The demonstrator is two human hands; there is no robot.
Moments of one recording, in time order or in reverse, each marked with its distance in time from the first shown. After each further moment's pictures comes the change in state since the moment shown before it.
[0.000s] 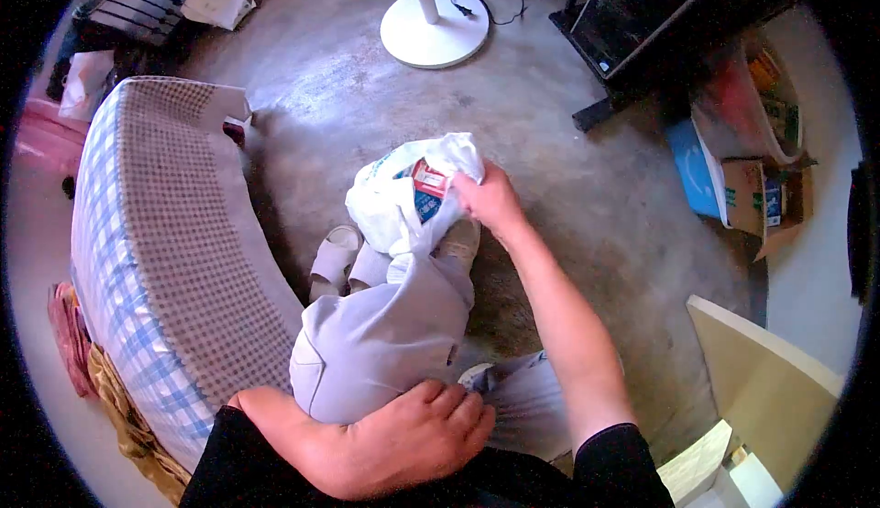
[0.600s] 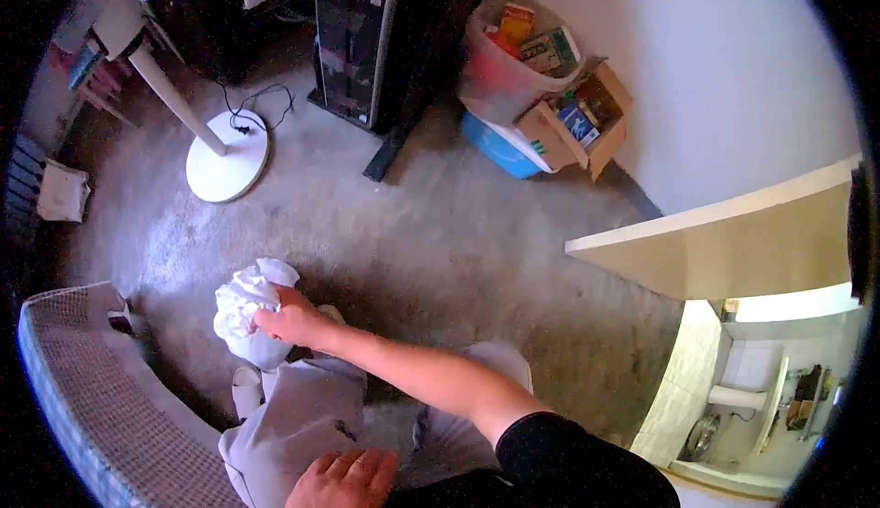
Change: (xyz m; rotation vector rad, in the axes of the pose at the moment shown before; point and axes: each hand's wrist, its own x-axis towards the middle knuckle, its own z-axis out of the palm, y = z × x) left_hand -0.004 0.000 0.001 -0.042 0.000 -0.027; right_hand -0.039 -0.055 0.032 0.478 -0.018 -0.073
